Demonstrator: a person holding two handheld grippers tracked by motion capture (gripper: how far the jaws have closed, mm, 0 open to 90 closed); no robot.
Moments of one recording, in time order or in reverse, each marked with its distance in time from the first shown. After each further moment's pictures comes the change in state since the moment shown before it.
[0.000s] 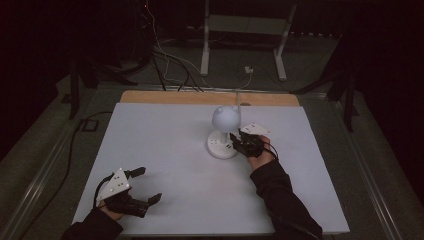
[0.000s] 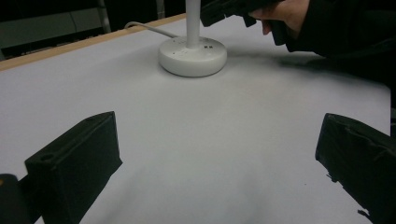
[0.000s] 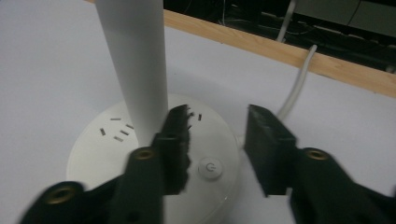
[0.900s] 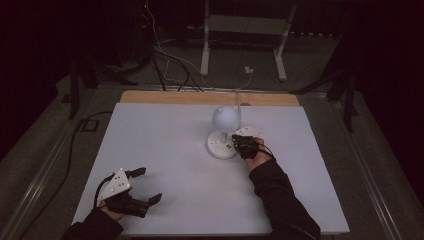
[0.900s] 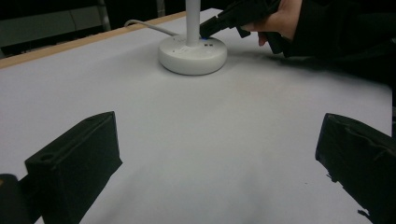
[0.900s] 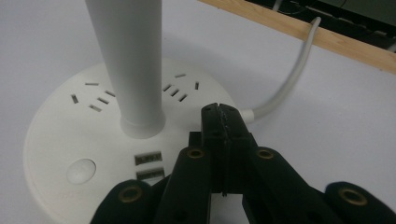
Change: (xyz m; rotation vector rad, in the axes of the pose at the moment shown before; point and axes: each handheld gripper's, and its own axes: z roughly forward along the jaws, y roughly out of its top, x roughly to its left) left arm -0.001 -0.001 0.002 0.007 0.000 0.001; right arm 0.008 -0.012 0.020 0.103 -0.055 -0.033
